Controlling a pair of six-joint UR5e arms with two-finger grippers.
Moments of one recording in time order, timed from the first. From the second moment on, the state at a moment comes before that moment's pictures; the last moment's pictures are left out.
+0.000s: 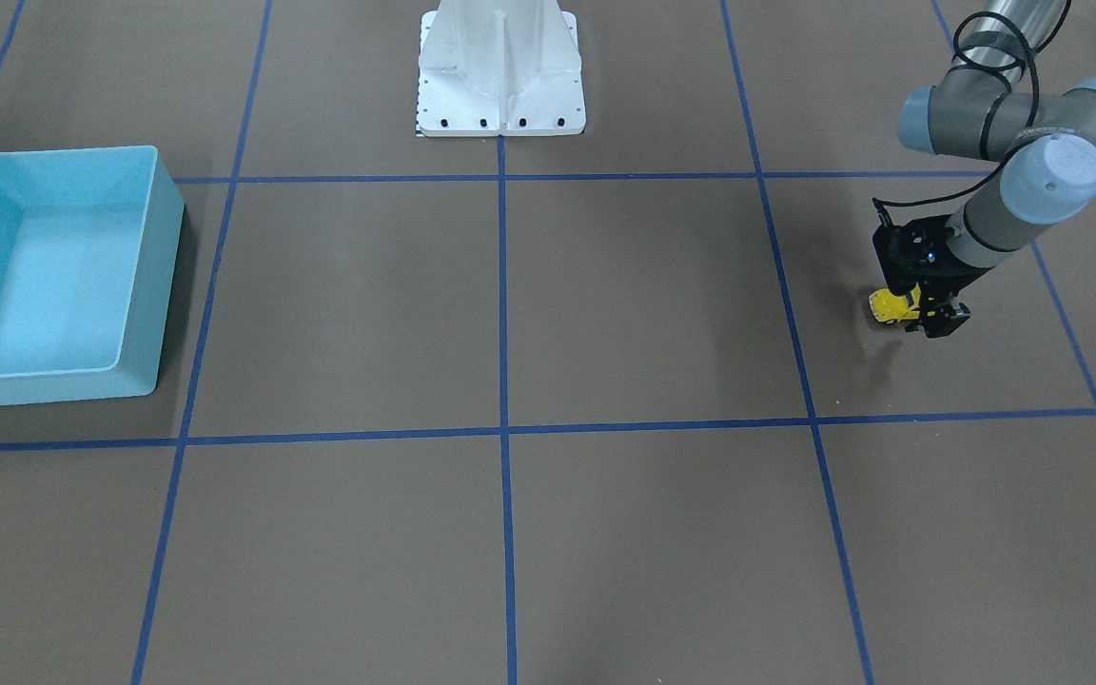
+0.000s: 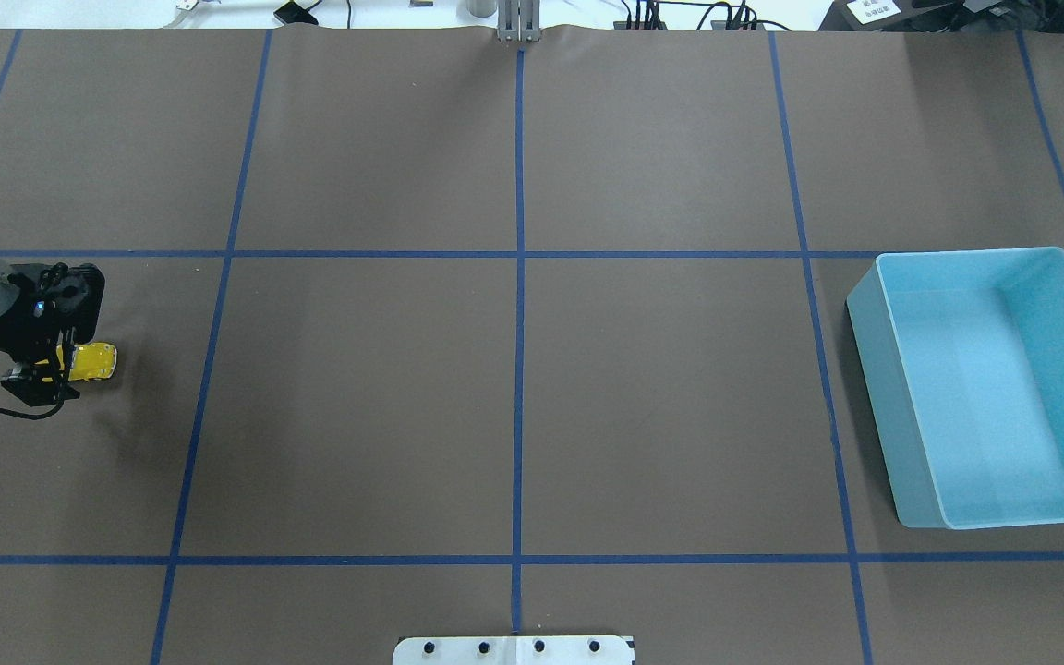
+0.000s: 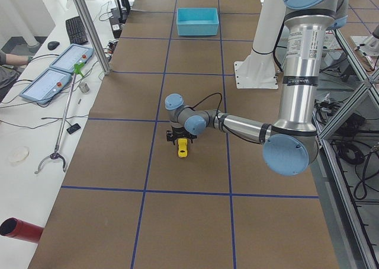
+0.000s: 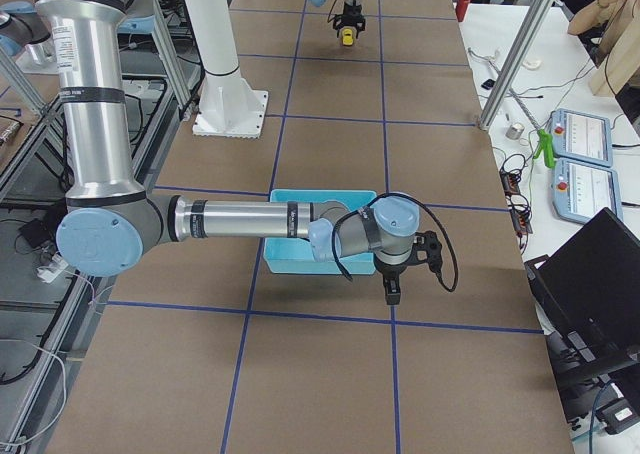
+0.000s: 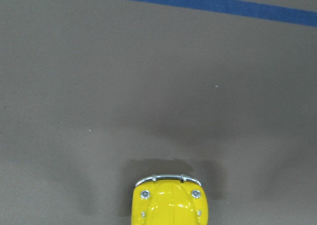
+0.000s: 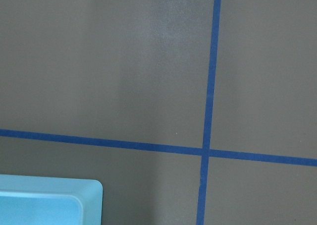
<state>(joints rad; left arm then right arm) -0.89 -1.62 -1.64 -1.91 -2.18 0.67 1.46 -1.50 1.52 -1.33 2.35 0.16</state>
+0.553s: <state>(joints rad) -0.89 -1.62 -1.64 -1.91 -2.19 0.67 1.44 -1.50 1.52 -1.34 2.35 0.16</state>
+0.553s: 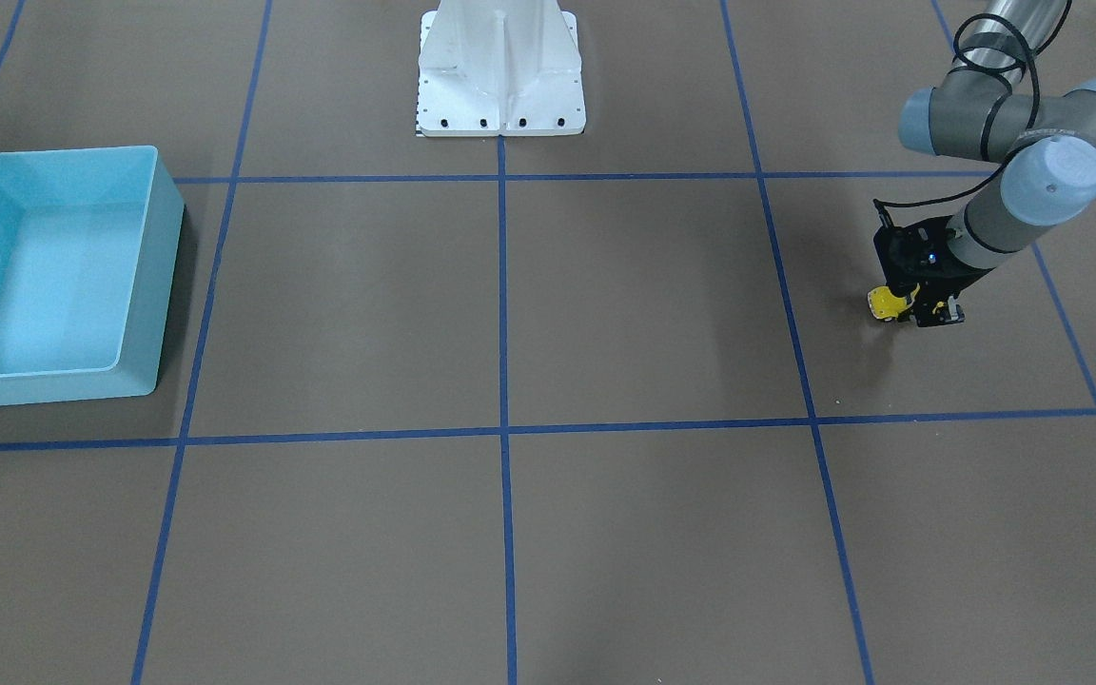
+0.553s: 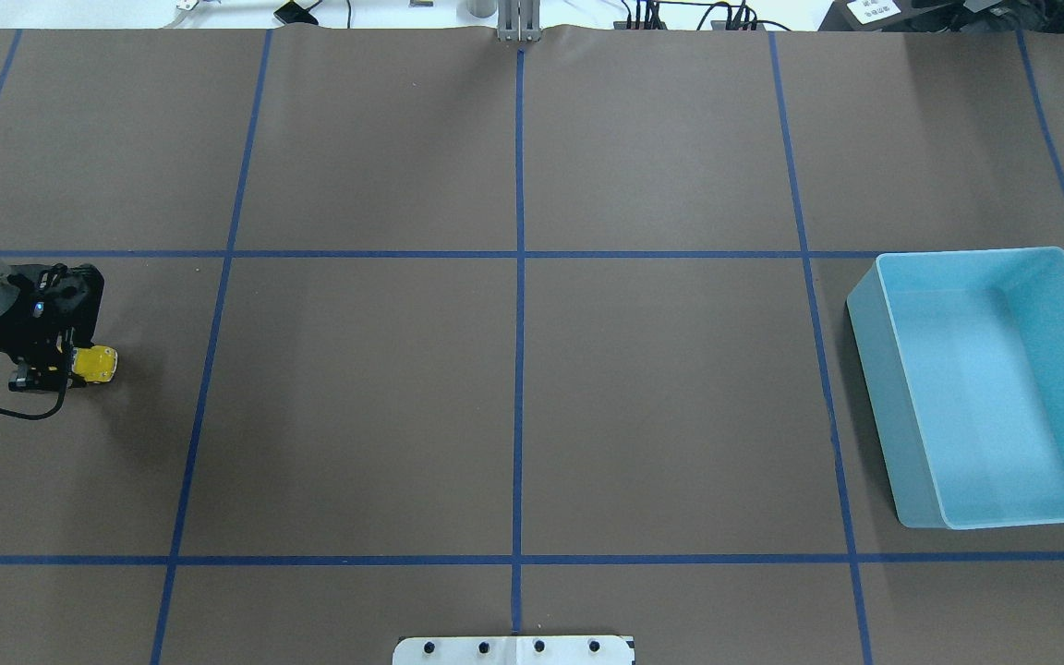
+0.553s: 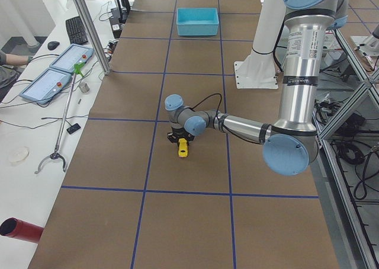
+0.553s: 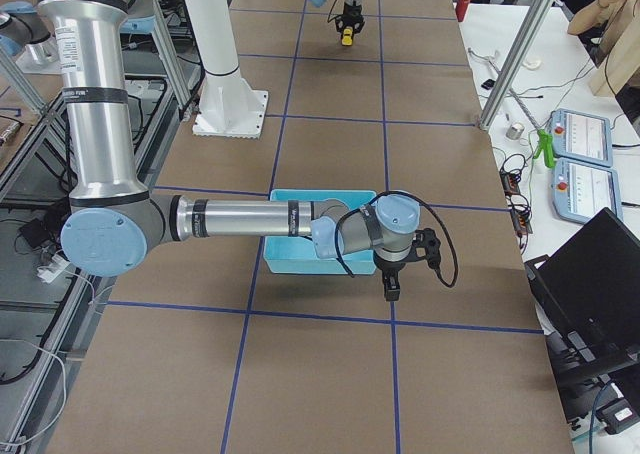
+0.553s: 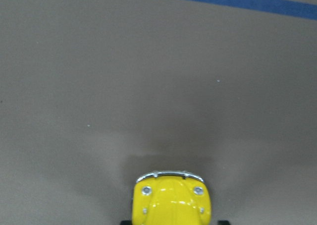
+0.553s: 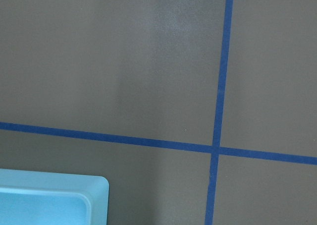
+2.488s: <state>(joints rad) -0.88 -1.61 -1.69 -2.03 -2.29 0.67 1.42 -1.48 1.56 -1.52 2.32 0.15</state>
